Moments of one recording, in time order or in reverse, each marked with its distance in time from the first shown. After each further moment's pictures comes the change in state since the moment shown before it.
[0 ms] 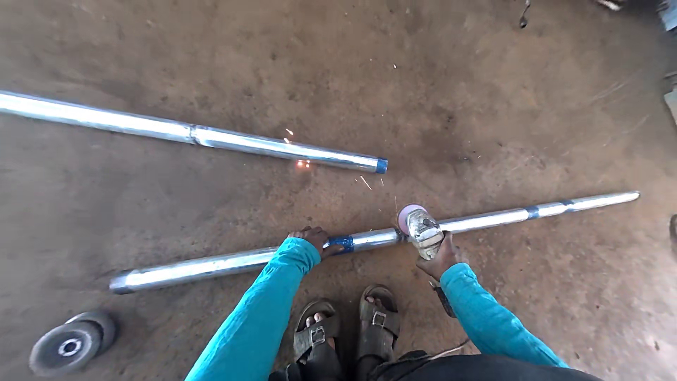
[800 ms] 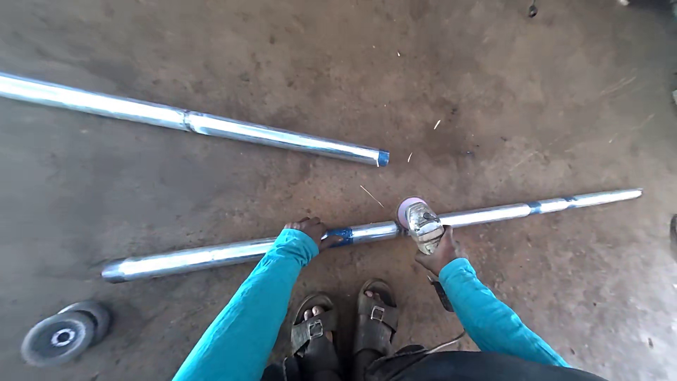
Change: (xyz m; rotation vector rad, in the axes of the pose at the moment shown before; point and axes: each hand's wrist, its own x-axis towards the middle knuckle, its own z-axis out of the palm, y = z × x) left_hand -0.003 -0.001 0.001 0.022 0.092 -0.003; right_hand 0.000 -0.001 0.003 0.020 0.018 -0.004
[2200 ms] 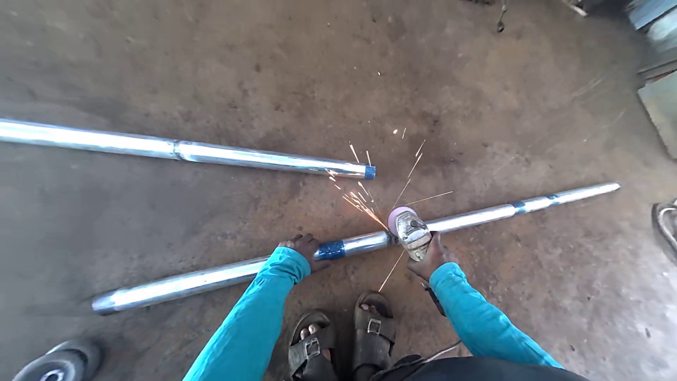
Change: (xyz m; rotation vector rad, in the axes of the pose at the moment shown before) left_hand 0.001 0.005 -0.010 0.042 -0.103 -0.001; right_hand 0.001 -0.005 -0.005 -0.035 -0.045 0.015
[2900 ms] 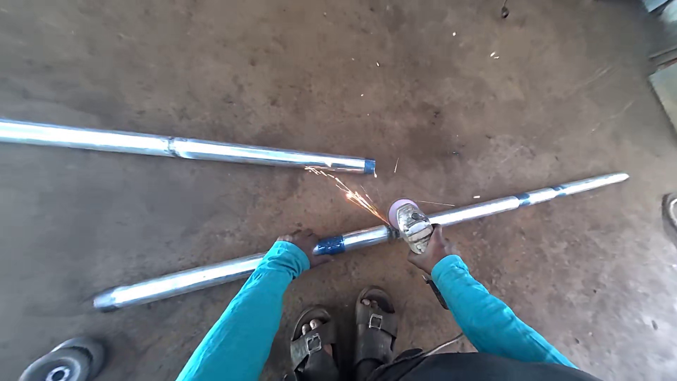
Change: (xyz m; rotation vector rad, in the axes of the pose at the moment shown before) left_hand 0.004 0.001 -0.007 0.021 -0.053 -0.004; right_hand 0.005 0.000 -0.001 0.028 0.006 -0.020
